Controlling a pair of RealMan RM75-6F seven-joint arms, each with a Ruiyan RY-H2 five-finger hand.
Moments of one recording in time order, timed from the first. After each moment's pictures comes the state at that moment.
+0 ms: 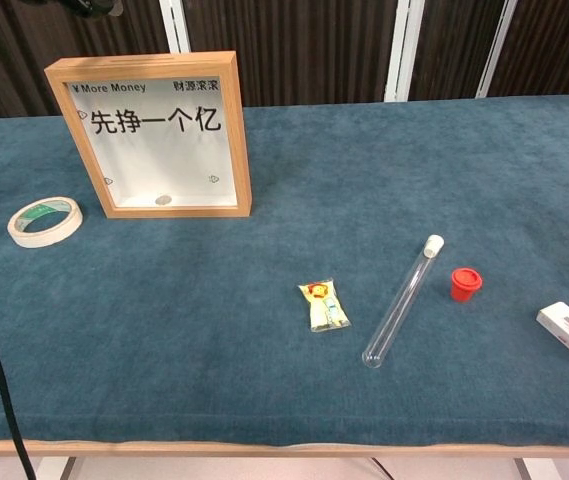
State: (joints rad) left arm -0.88 -1.29 -0.55 -1.59 0.64 0.98 0.46; right arm 0.11 -1.02 0.05 -1.62 -1.46 1.36 0.15
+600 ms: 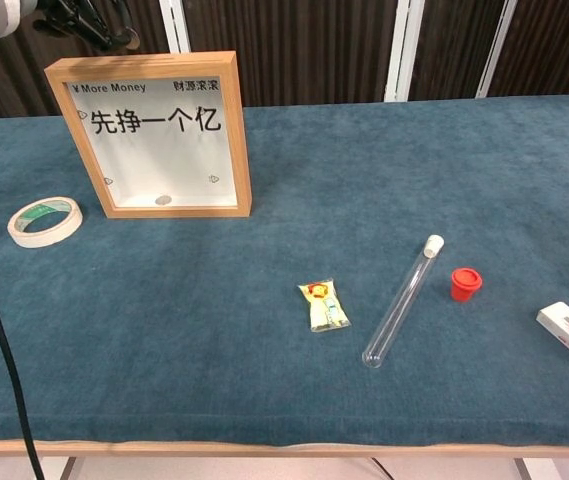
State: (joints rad) left arm -0.94 -1.33 -0.46 -1.51 0.63 0.96 0.40; right arm 0.11 -1.02 0.05 -1.62 -1.46 1.37 0.15
